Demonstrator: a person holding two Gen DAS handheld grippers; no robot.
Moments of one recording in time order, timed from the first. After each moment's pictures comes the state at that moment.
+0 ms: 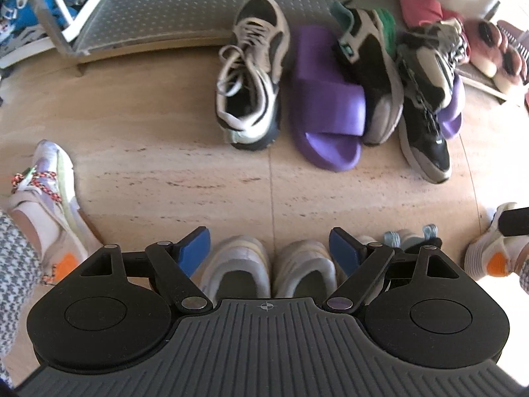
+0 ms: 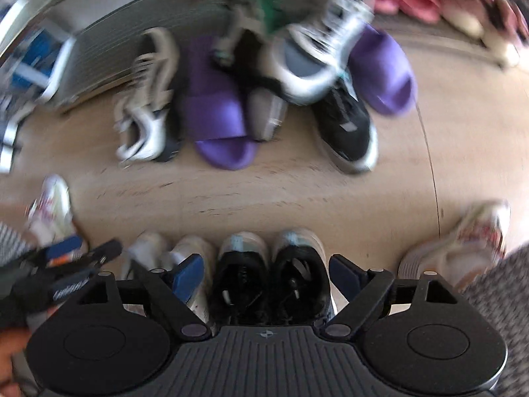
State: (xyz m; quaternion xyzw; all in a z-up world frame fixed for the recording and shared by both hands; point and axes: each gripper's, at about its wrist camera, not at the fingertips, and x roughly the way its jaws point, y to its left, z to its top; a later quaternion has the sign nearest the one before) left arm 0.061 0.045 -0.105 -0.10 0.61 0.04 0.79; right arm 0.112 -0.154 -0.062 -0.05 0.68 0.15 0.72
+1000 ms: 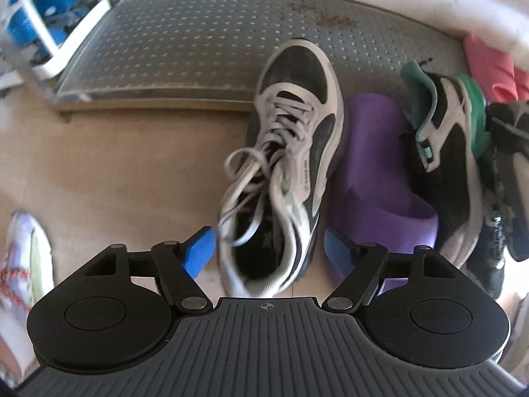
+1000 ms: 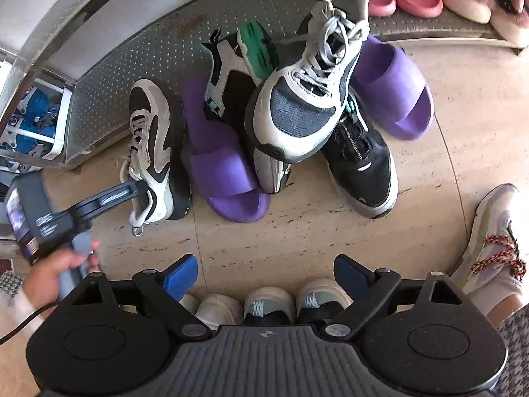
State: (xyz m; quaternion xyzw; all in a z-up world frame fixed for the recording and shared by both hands) left arm 0.226 0.067 -0.187 -0.09 0.59 0.09 0.80; right arm 0.179 -0.176 -0.084 0.08 0.69 0.12 0.71
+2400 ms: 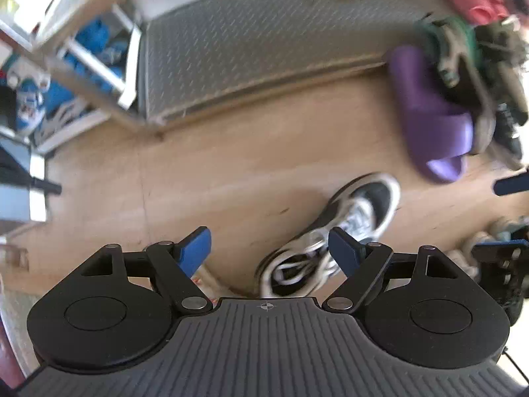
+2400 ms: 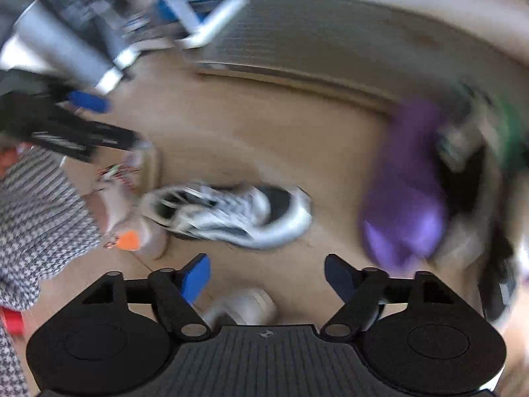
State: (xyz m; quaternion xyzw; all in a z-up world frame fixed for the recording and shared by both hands) left arm 0.153 0.228 -0.068 0.05 0.67 0.02 0.74; right arm 0.140 0.048 -0.095 -0.14 0.59 0.42 0.68
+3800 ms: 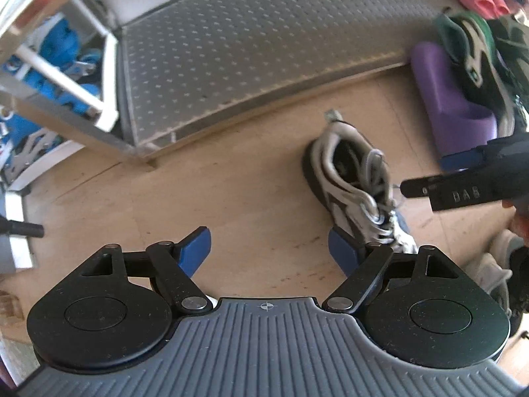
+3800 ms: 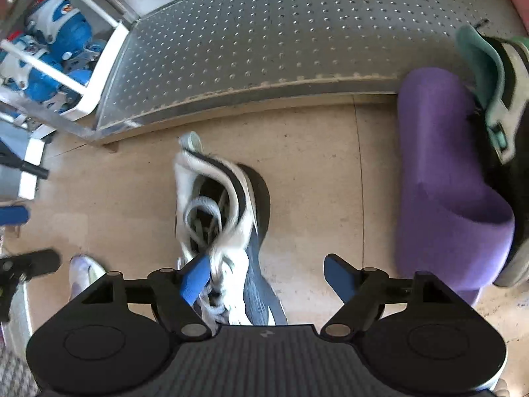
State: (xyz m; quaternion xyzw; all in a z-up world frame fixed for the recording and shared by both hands) left arm 0.194 0.269 -0.116 0.07 0.66 -0.05 0.75; right arm 0.188 0.103 -0.186 0.01 0.66 0.21 0.72
